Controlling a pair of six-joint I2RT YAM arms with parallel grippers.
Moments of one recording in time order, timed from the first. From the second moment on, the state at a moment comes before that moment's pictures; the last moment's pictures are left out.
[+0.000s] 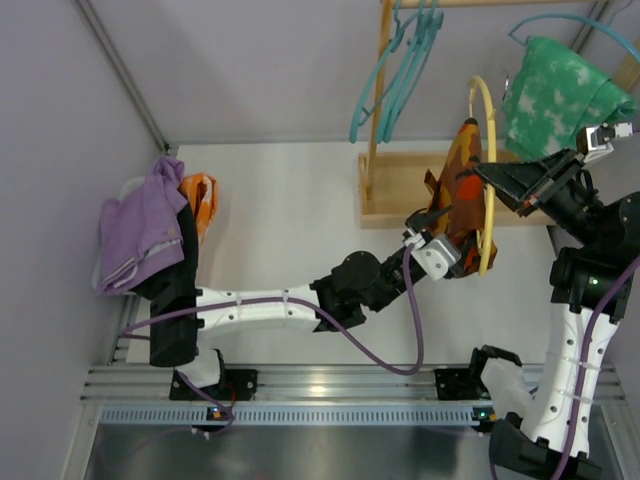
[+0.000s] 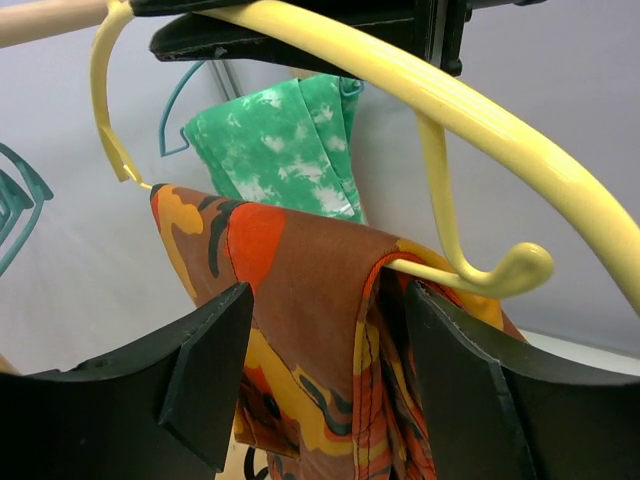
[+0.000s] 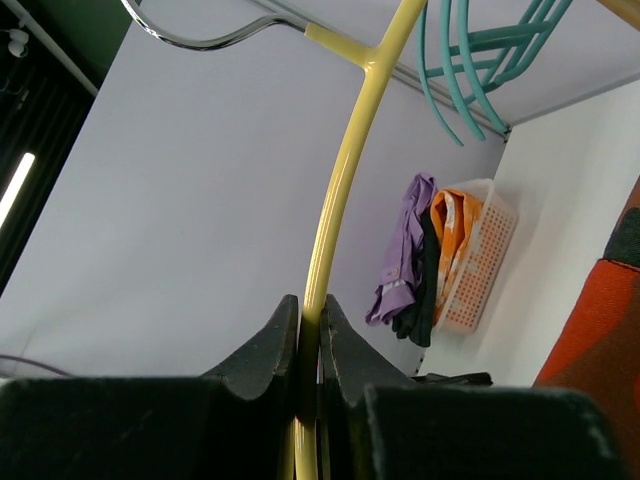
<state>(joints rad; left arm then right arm) -1.36 1.63 1.30 0.72 -0.33 0.42 -0.33 0.82 1.24 -0.05 -1.04 1.44</state>
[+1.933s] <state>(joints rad) -1.32 1.66 1.53 0.36 -0.42 0.62 -0.46 0.81 0.85 0.07 -1.07 1.36</state>
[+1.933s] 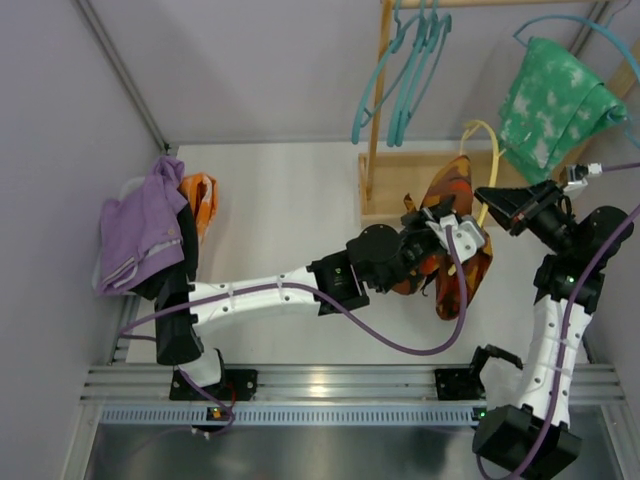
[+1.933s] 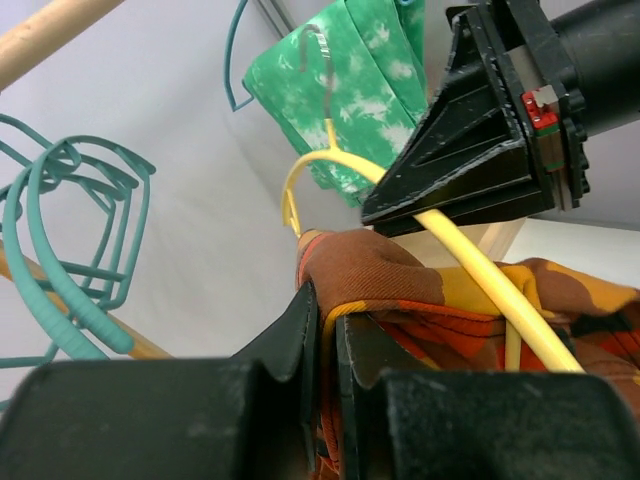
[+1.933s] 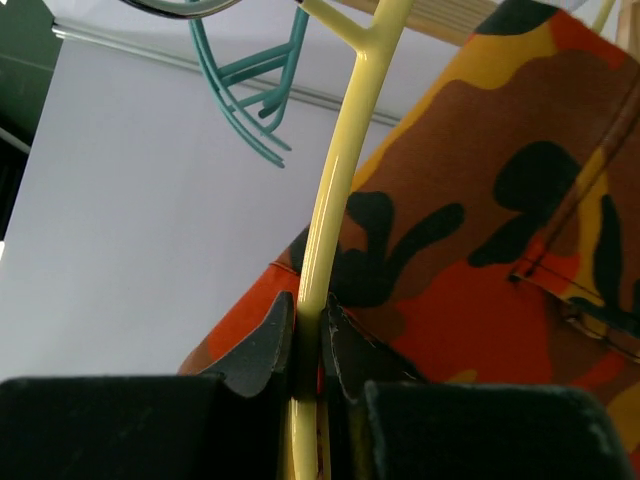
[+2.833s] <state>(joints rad) -1.29 1.65 1.91 0.46 -0.42 0.71 -0.69 0.98 0.84 -0.67 -1.22 0.46</state>
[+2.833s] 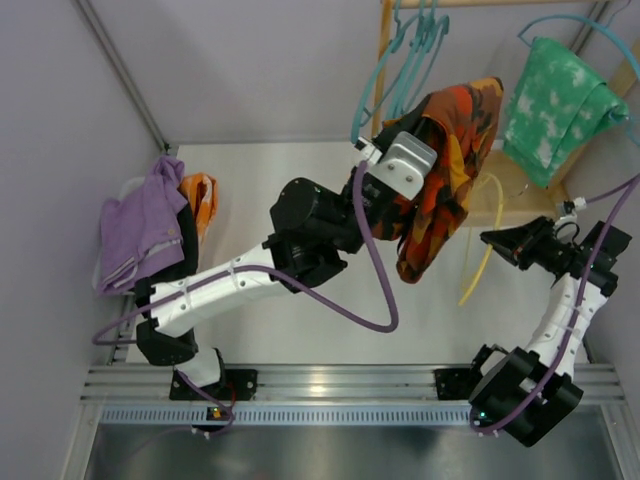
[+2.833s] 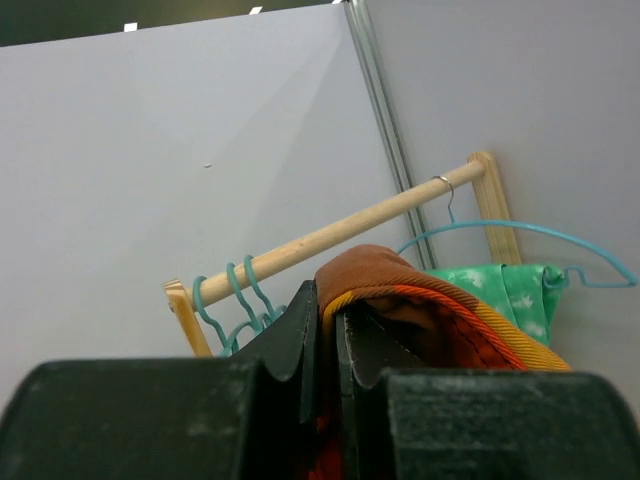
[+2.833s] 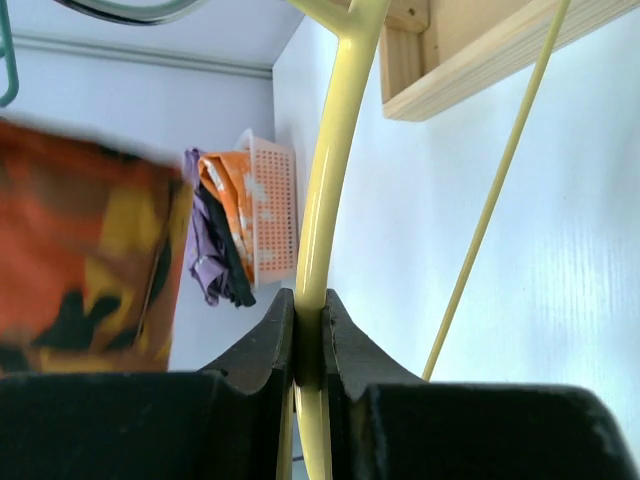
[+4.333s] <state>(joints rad) -0.34 0.84 1.41 0.10 -0.61 0.19 -0.69 1.00 0.99 -0.44 -1.16 0.71</state>
